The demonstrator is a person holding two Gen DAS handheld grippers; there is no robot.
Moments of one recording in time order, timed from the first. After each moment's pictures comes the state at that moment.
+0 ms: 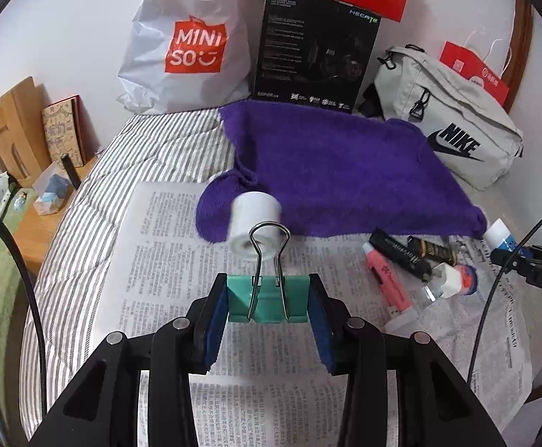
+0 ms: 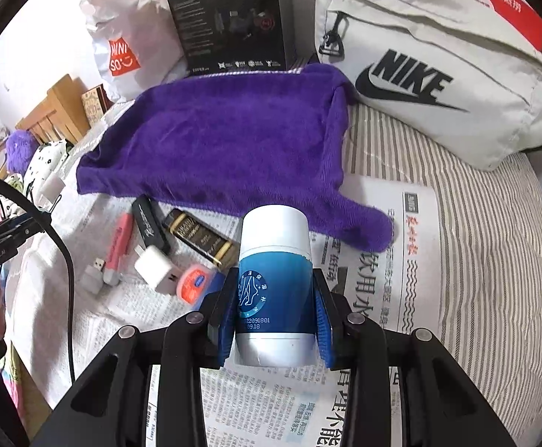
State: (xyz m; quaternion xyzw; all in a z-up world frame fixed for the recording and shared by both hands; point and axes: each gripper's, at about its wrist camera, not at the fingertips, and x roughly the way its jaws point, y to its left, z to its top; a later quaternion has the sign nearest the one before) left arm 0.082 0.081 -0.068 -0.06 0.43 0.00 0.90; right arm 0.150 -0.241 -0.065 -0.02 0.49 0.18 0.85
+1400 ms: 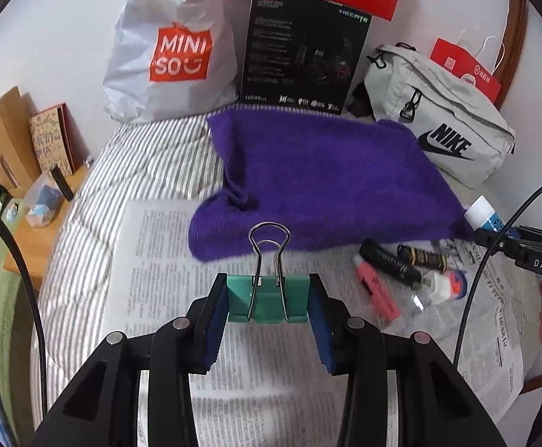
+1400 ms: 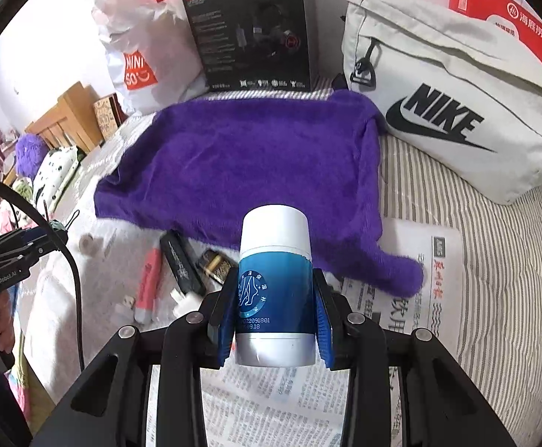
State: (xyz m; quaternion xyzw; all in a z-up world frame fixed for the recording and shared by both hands) left arm 0.100 0.081 -0.049 -0.04 0.44 -0.02 0.90; right arm 0.168 -0.210 -0.044 -0.01 0.48 0.20 0.86
